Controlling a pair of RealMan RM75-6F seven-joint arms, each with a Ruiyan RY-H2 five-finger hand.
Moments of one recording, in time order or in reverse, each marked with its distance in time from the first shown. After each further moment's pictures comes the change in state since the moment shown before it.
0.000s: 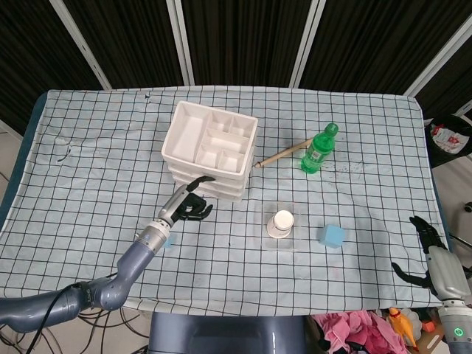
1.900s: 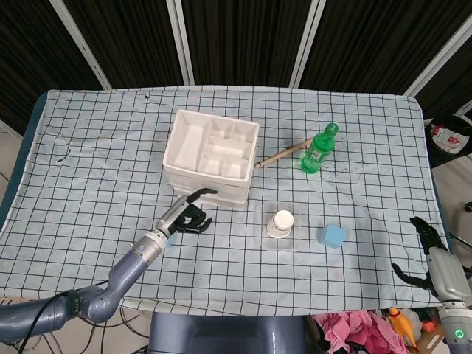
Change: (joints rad) left arm 0.044 0.073 0.057 -0.113 0.097 0.003 -0.036; right arm -0.007 0.004 -0.003 -0.008 -0.008 0.011 0.004
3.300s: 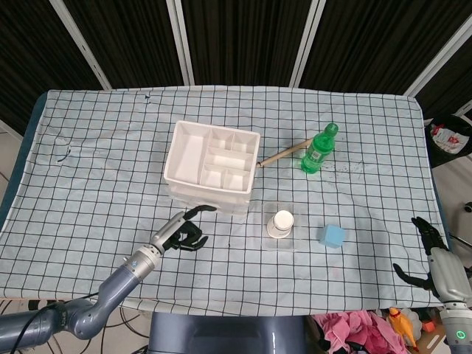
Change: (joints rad) left arm 0.054 0.058 0.096 -0.084 0.101 0.019 -0.032; right arm -0.004 0.004 0.001 -0.003 0.000 0.005 0.006
